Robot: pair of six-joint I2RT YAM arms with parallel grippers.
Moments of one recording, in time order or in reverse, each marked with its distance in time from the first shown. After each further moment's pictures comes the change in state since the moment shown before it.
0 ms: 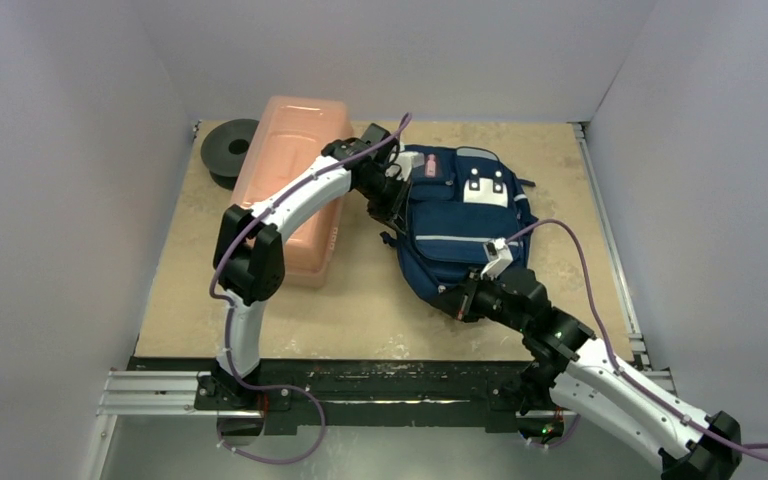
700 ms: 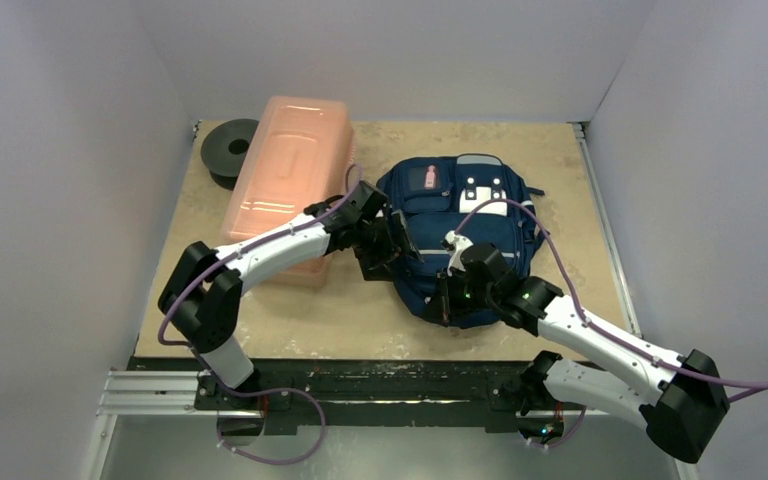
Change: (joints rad) left arm -0.144 -0.410 -0.645 0.408 -0.128 -0.907; right arm 0.032 0.391 0.239 -0.203 -0.079 -0.248
